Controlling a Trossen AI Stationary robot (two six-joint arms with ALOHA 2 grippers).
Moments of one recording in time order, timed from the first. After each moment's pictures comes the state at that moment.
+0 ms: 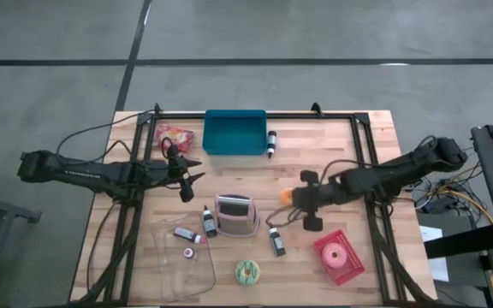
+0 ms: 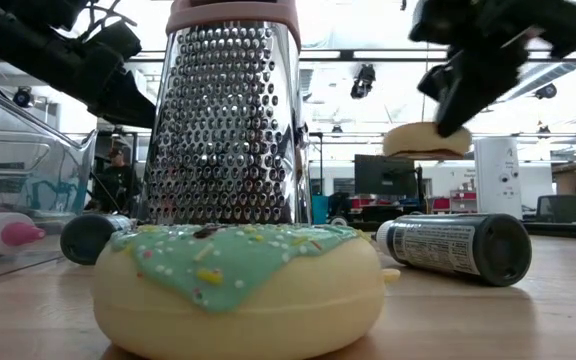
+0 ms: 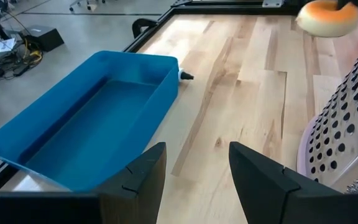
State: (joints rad) left arm -0.03 0.77 0.35 -0.06 -0.41 -0.05; right arm 0.26 1.32 0.88 -0.59 0.18 0.25
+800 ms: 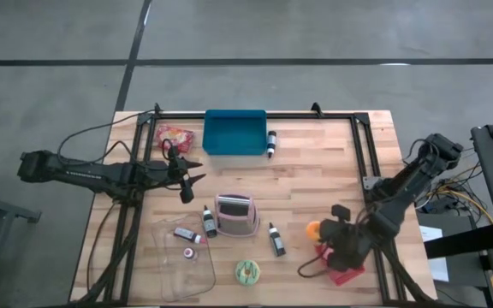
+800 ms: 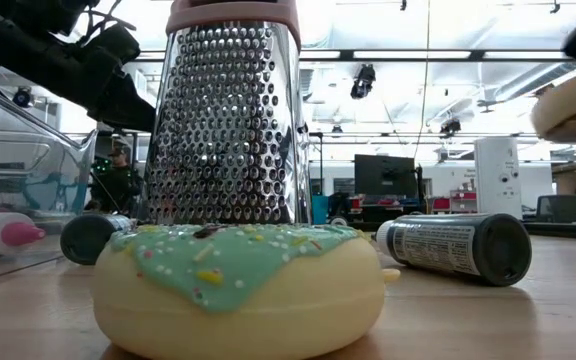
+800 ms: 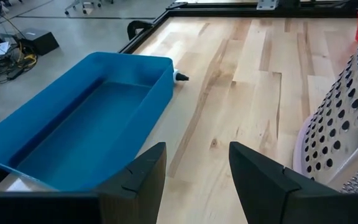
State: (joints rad) left arm -0.03 0.77 0.32 -0.01 -0.39 -0.05; right arm 0.82 1.35 0.95 -0.81 0.37 1.05
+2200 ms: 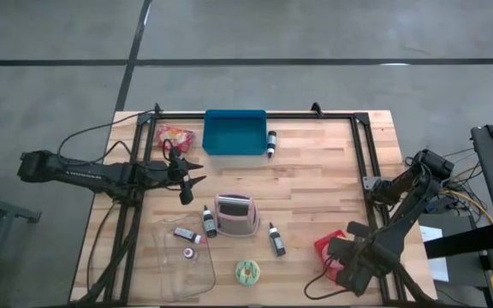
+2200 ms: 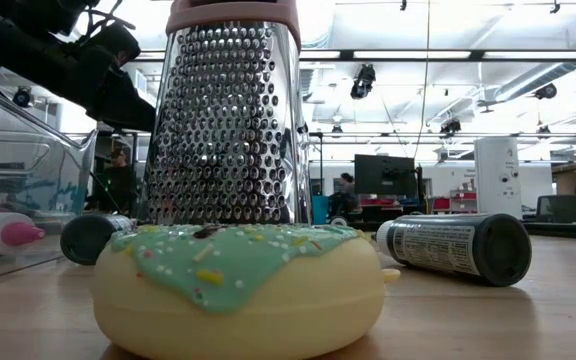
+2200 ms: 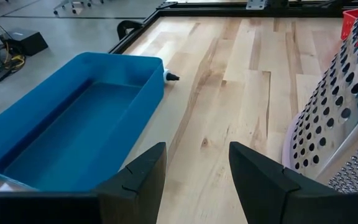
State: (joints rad) left arm -0.03 0.77 0.32 -0.01 -0.35 -0.04; right arm 0.95 1.59 1.18 -1.13 0.10 1.34
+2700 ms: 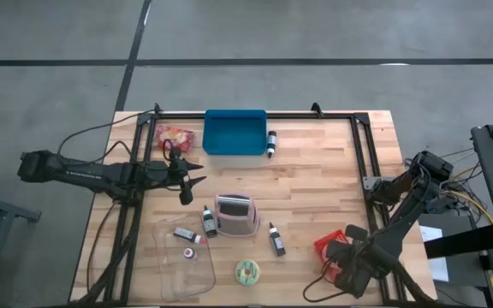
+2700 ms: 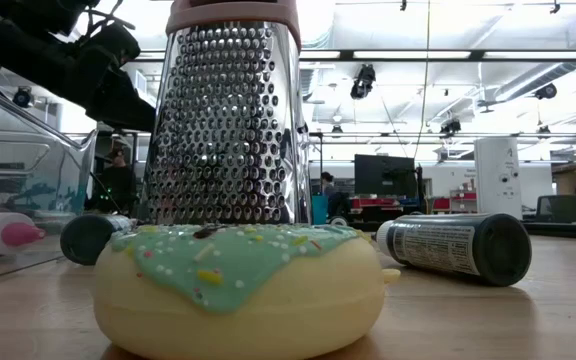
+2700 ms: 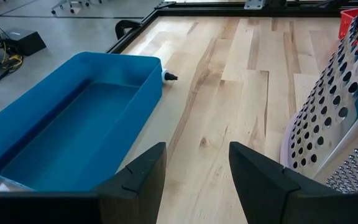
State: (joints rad) left arm -0.03 0.77 0.32 -0.01 -0.35 -0.04; right arm 0.95 1.61 1.17 -1.07 0.09 1.33
